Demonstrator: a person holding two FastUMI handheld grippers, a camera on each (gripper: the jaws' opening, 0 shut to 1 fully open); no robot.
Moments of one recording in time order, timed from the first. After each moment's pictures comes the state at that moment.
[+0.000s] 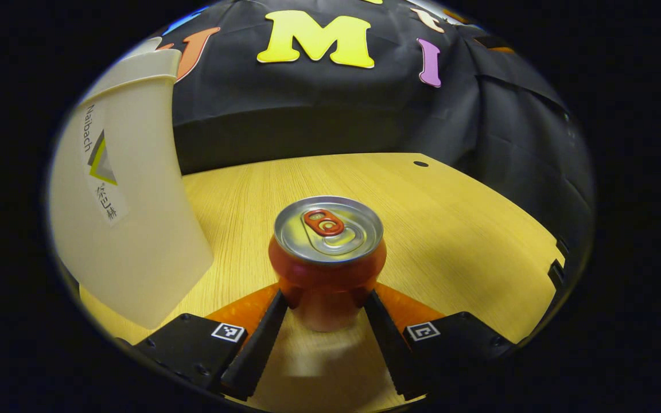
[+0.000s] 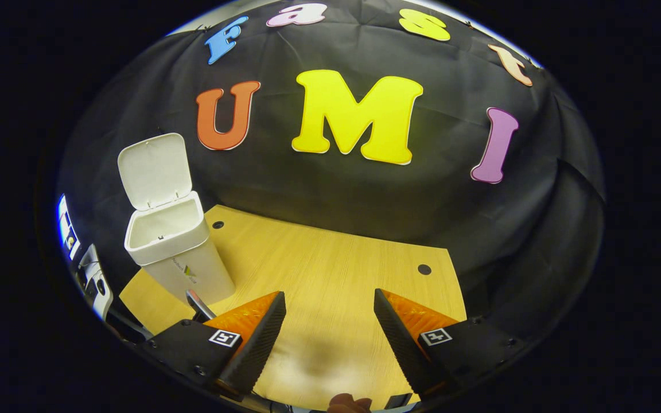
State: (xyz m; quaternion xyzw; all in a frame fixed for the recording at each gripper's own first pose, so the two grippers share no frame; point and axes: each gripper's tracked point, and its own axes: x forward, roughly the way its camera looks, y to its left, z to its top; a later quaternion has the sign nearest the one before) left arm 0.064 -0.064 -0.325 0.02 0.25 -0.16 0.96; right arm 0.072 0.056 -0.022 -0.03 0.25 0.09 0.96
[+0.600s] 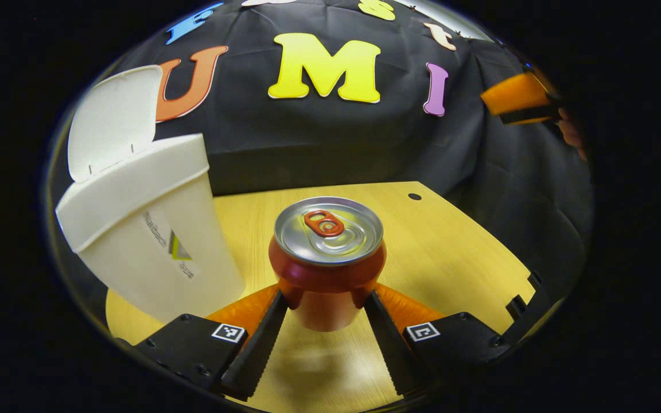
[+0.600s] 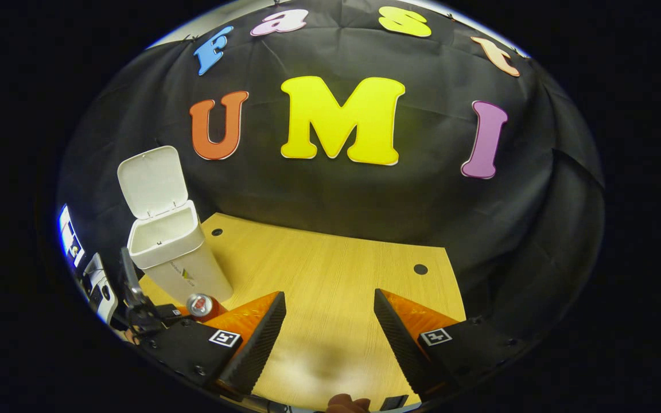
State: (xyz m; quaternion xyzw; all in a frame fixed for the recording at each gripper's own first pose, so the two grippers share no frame) left arm 0.032 -0.047 -0.189 0.00 0.23 -0.14 0.96; right arm 0.067 0.014 -0.024 0.00 0.25 0.08 0.96
